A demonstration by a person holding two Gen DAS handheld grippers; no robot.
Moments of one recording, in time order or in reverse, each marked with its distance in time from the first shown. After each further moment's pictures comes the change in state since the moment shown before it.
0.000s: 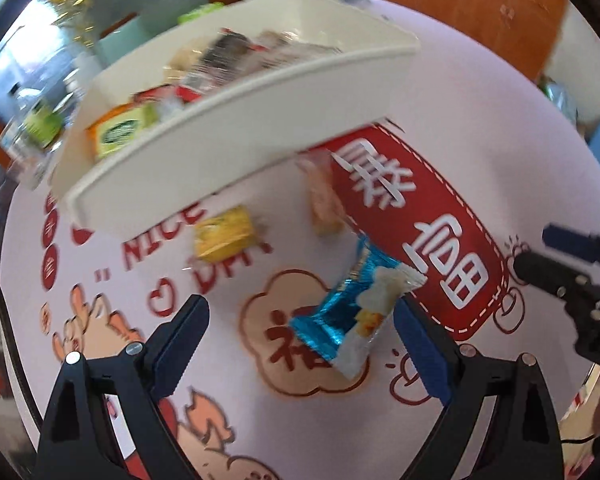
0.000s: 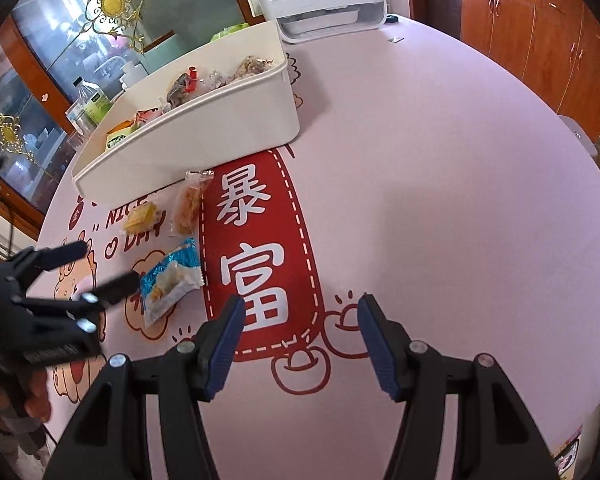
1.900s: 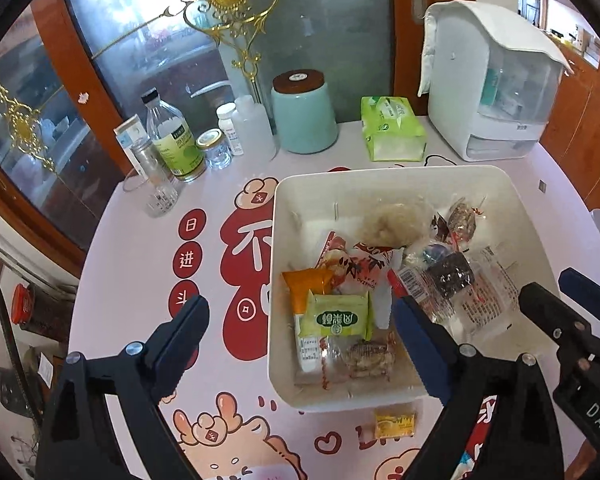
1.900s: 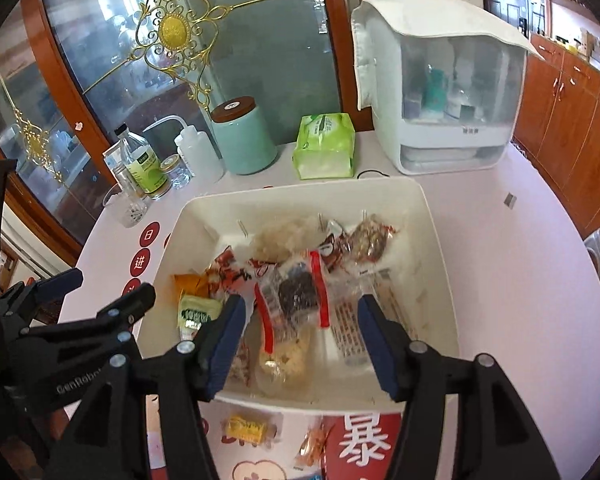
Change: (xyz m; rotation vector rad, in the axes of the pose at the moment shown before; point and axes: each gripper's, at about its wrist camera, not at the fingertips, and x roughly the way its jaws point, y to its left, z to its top) left arm -0.075 0.171 0.132 -0.380 -0.150 0.264; right arm 0.003 0.139 0.204 -0.168 -0.131 0.072
